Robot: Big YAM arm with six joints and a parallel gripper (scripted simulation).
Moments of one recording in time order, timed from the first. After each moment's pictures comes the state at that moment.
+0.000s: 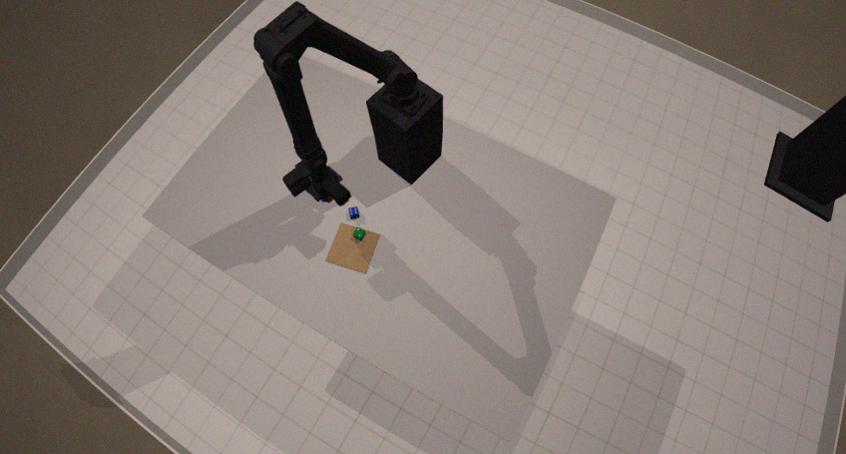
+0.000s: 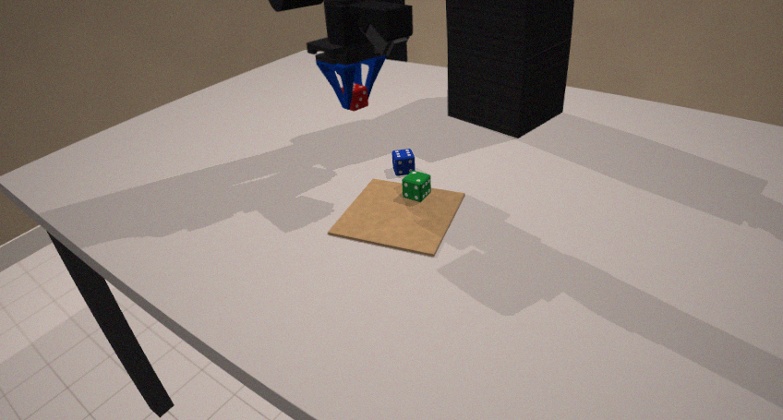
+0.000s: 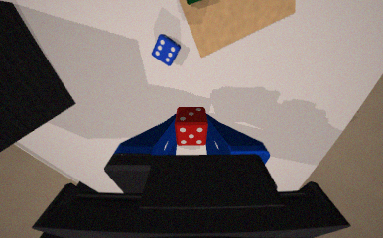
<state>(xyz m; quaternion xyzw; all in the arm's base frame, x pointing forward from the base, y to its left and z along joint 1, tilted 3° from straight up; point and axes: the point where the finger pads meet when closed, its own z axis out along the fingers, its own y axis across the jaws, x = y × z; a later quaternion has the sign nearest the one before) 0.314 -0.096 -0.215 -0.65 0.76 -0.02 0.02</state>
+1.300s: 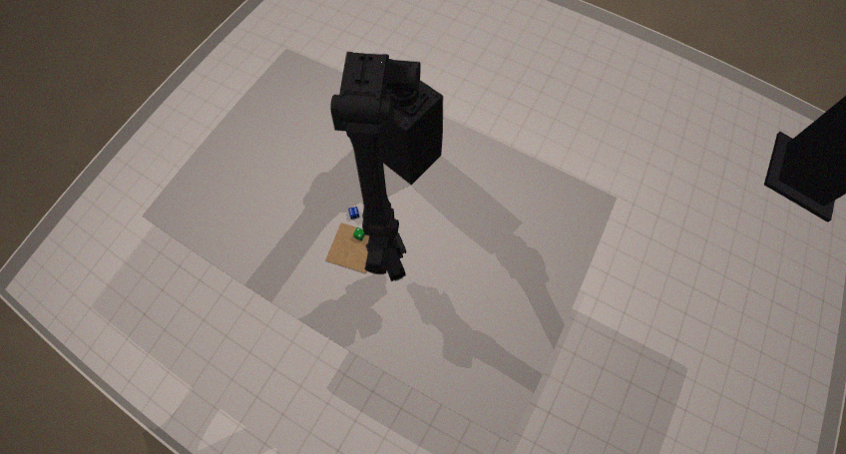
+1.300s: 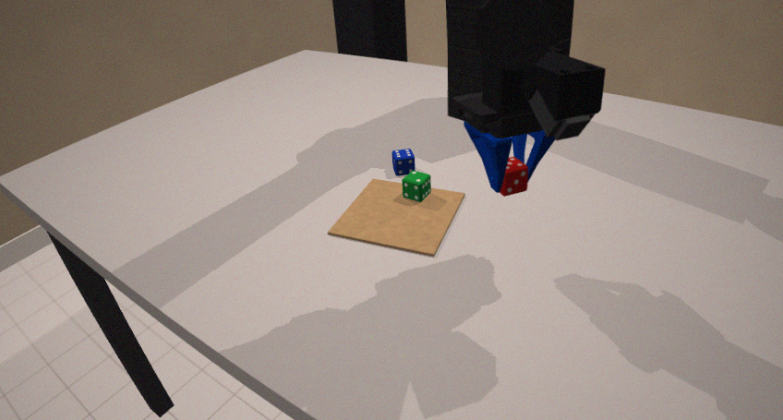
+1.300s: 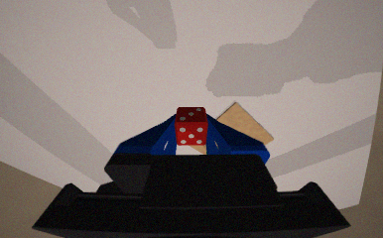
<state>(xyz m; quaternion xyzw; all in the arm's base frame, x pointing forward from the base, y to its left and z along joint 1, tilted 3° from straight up) 0.379 0.181 -0.231 -0.47 0.88 0.01 0.04</state>
